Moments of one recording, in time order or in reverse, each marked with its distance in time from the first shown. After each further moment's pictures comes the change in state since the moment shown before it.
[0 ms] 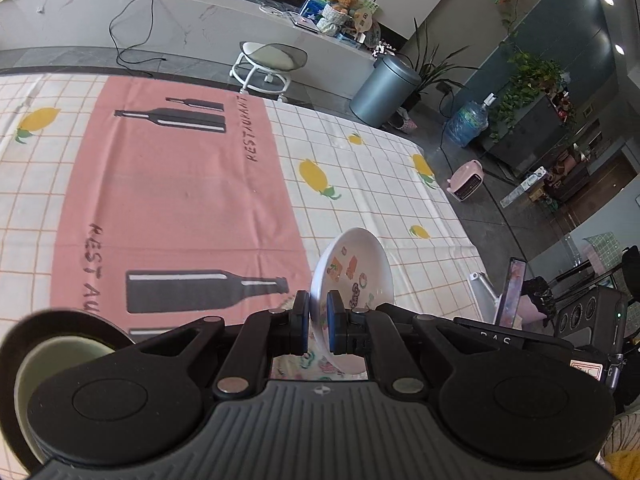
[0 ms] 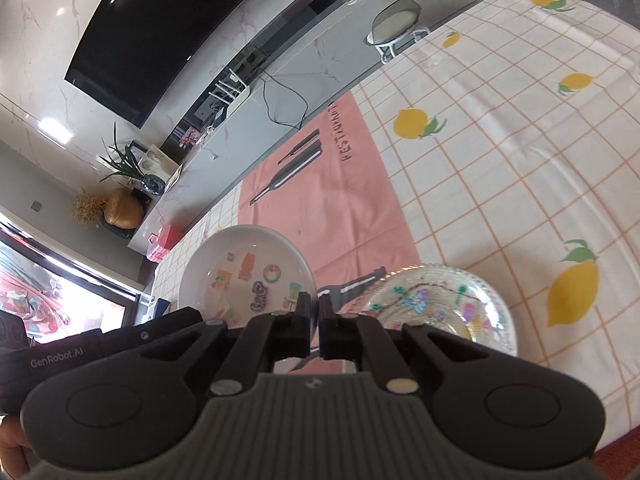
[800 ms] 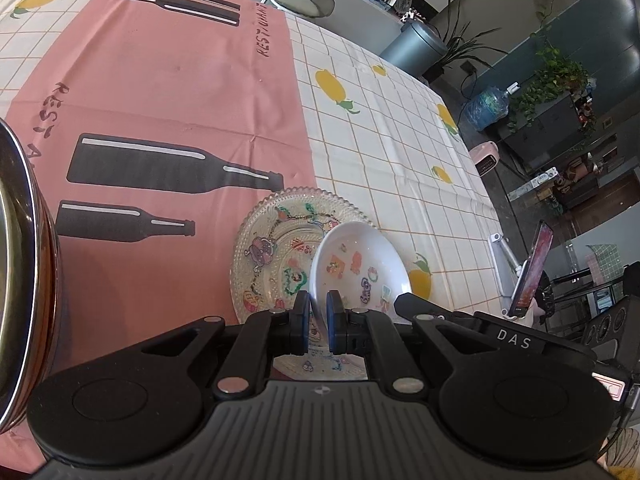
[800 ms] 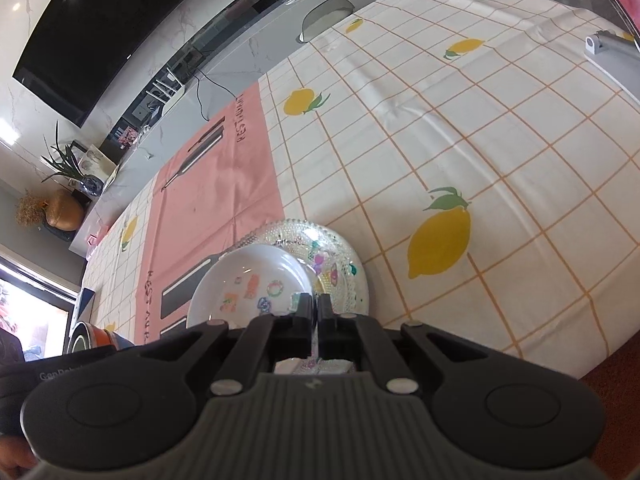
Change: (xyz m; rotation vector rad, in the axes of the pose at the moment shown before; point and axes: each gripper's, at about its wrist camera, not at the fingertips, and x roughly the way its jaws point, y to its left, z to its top) left arm 0.072 0.009 -0.066 -0.131 0.087 0.016; right arm -0.010 -0.066 -0.036 0.008 -0.006 -0.181
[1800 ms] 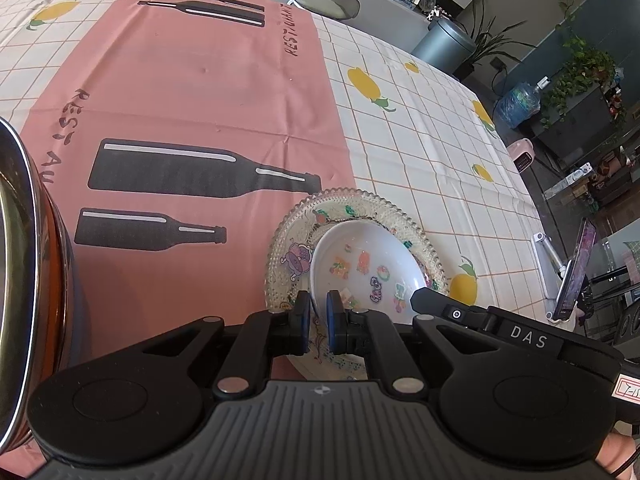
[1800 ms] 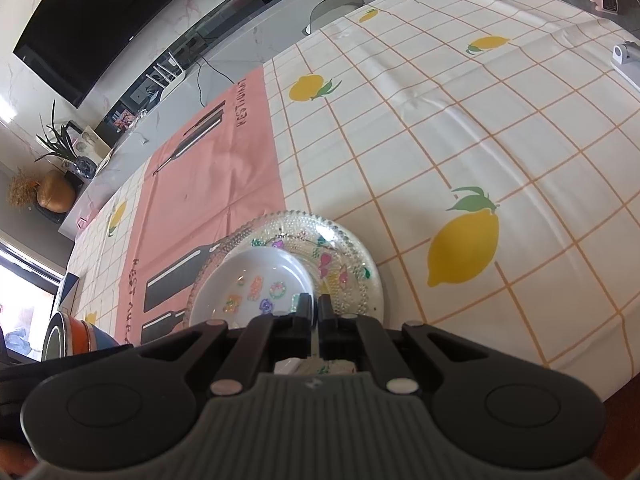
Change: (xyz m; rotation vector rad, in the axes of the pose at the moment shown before) left arm 0.012 0.001 -0.001 0.021 -0.015 0.115; right arm 0.026 0.011 -0.002 -0.061 0.008 -0.031
